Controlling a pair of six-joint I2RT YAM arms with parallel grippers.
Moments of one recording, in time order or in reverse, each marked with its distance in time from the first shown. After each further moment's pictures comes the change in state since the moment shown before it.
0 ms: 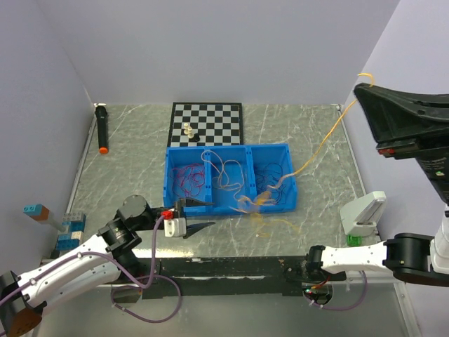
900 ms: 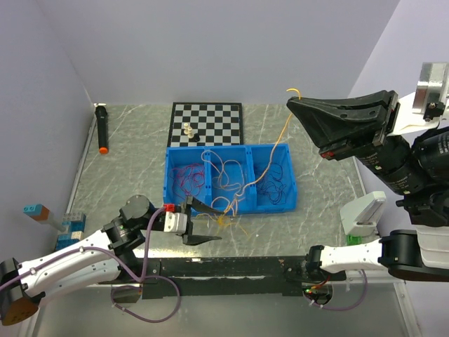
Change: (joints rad) left arm -0.112 0.075 0.058 0.111 0.056 -0.288; right arm 0.000 0.061 -0.133 0.053 -0.087 0.100
